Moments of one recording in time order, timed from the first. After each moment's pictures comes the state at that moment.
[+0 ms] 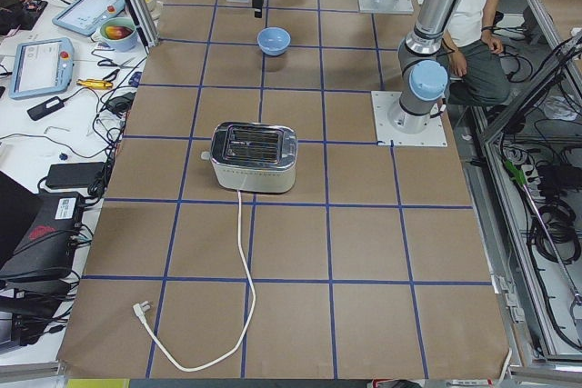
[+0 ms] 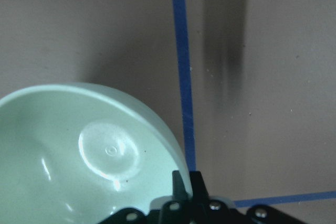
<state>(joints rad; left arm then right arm) -1.58 -1.63 -1.46 -1.53 1.60 0.10 1.13 -1.46 1.97 -1.89 -1.63 -0.37</state>
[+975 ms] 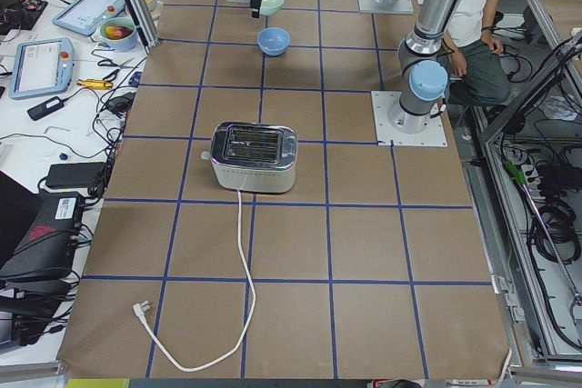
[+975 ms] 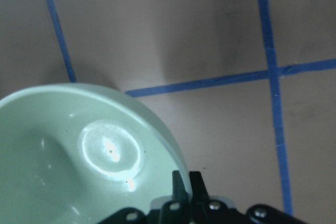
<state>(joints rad) -1.58 -1.62 -1.47 -1.50 1.61 0.10 1.68 -1.31 1.80 -2.06 -1.30 0.33</state>
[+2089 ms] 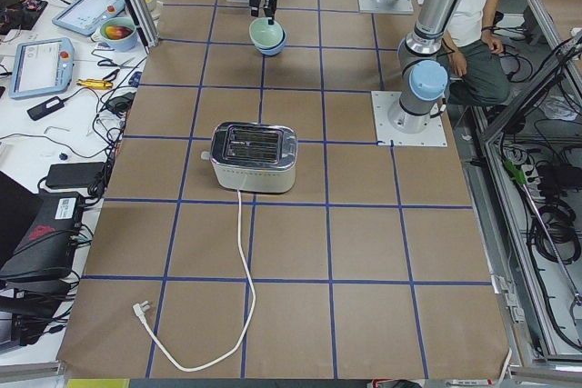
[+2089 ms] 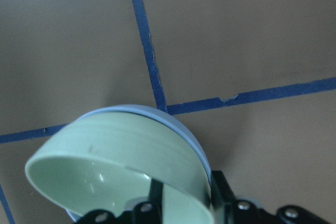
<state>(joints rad) -1.58 -1.62 -1.47 -1.49 1.64 0.10 1.81 -1.21 1.80 -2.21 -1.32 0.45</state>
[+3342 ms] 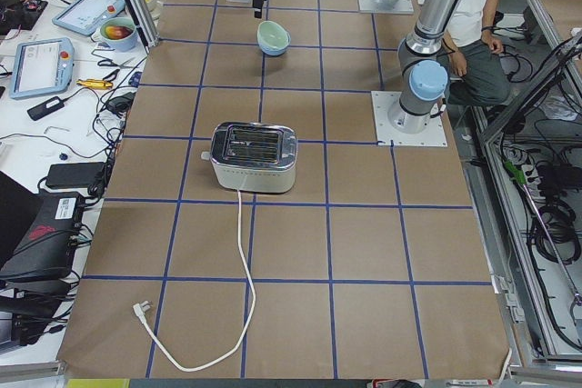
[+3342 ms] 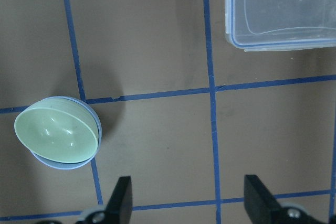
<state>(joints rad) -1.58 -1.61 -1.46 -1.54 1.62 0.10 1.64 -1.39 1.32 -1.45 -1.55 0.14</state>
